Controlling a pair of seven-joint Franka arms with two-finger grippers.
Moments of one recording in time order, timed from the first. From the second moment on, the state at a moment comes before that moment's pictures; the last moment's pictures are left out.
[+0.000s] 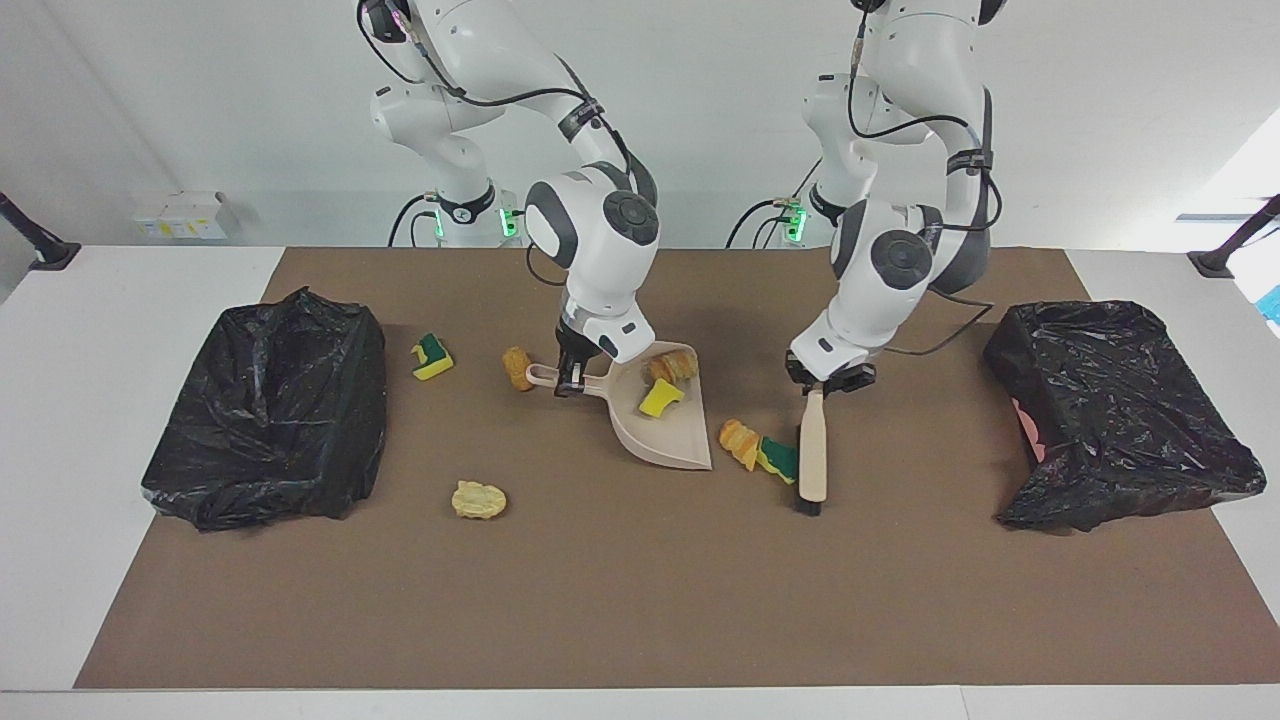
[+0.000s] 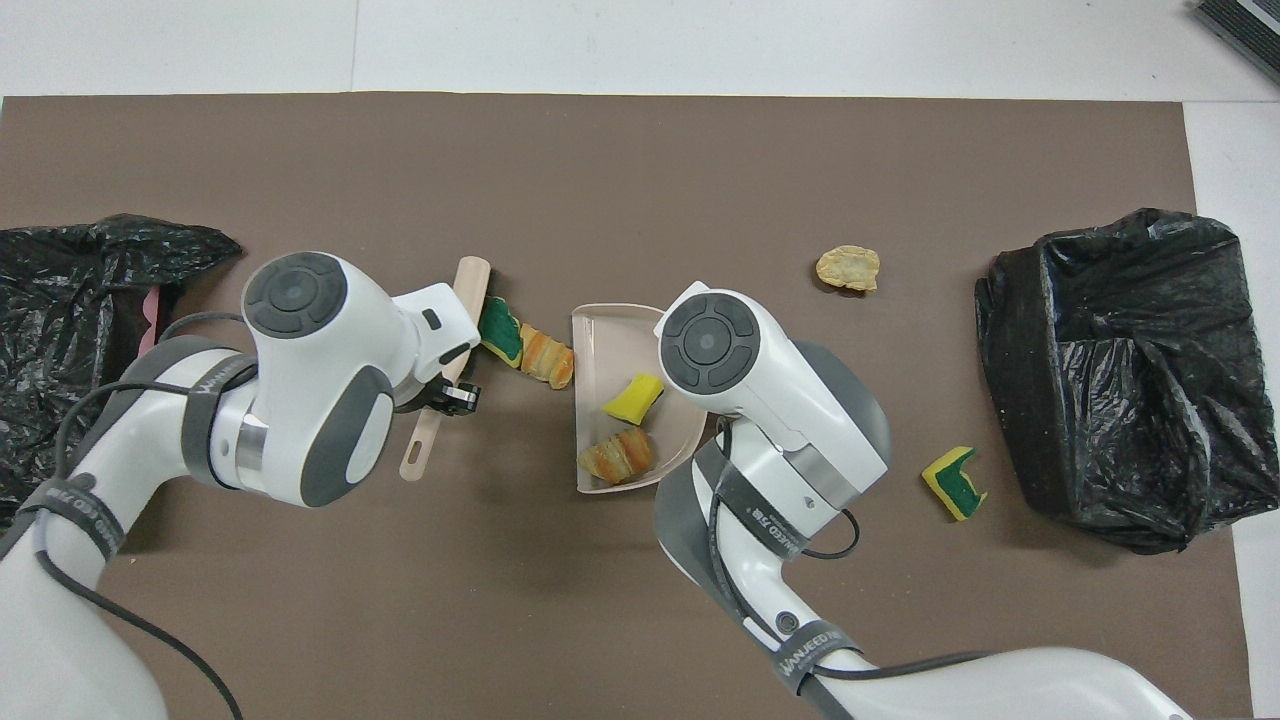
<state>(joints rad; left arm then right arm) -0.41 0.19 -0.02 -2.02 -0.06 2.11 -0.05 0.44 0.31 0.09 -1.80 -0.34 1.94 -0.89</state>
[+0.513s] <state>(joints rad) -0.62 0.13 -0.02 -2.08 -0.12 2.12 -0.27 0.44 0.31 0.09 -1.80 -0.34 1.94 -0.89</state>
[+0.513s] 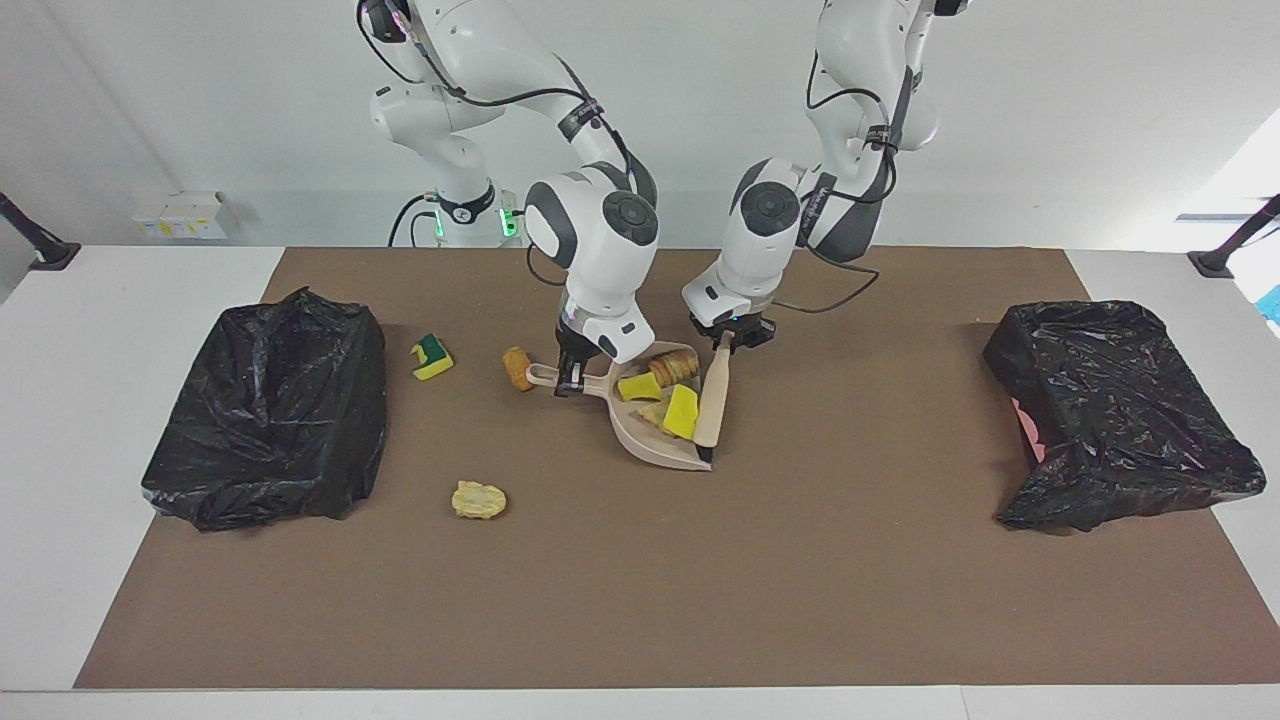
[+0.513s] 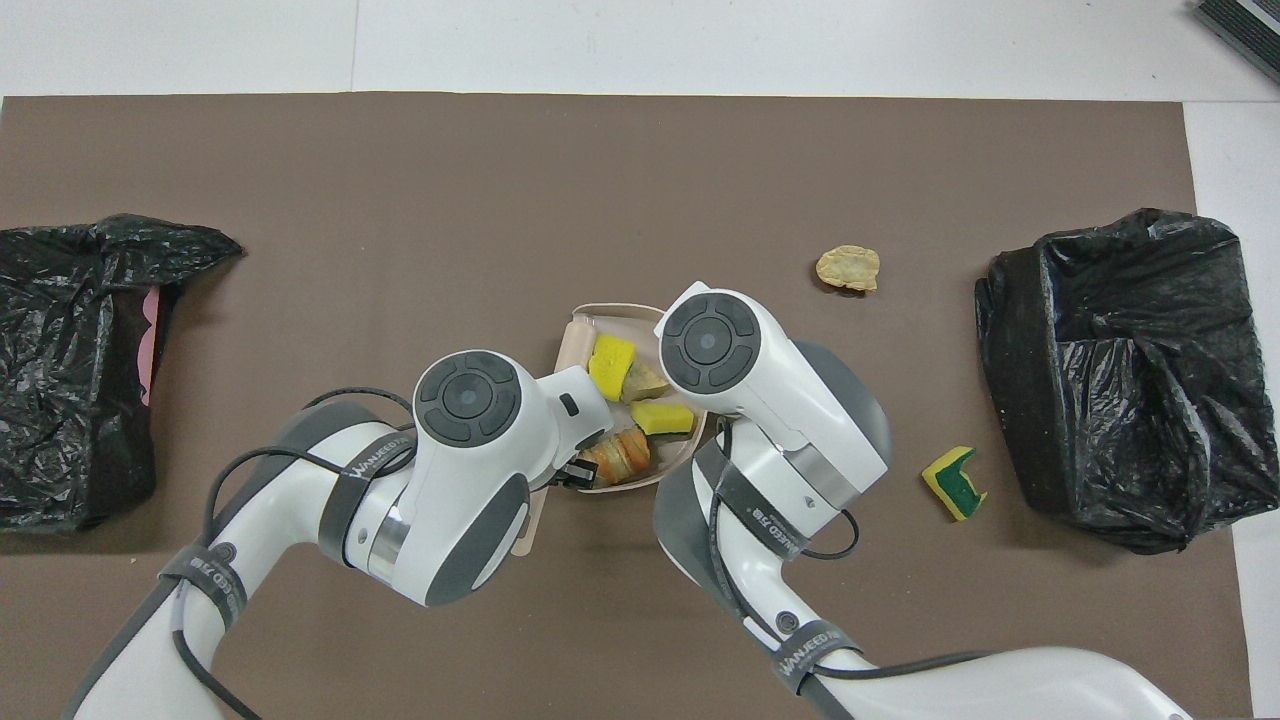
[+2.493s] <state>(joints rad) -0.75 0.02 -0.01 -2.26 -0.10 2.14 -0.74 -0.36 0.08 0.07 -1.79 -0.05 1.95 -1.73</state>
